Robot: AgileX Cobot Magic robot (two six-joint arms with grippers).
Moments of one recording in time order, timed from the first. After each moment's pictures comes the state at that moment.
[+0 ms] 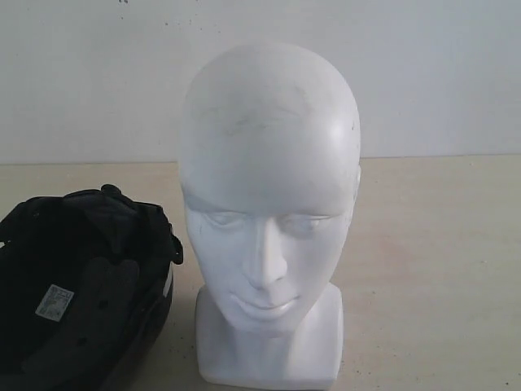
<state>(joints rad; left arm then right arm) 0.00 0.62 -0.93 -0.39 0.72 0.42 0.01 0.01 0.00 -0.03 0.35 0.02</state>
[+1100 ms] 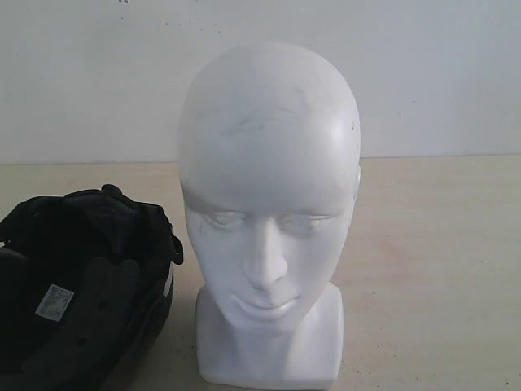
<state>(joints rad) -0.09 0.72 -0.74 -0.72 0.97 0.56 0.01 0.01 0.00 -0.03 0.35 0.02</state>
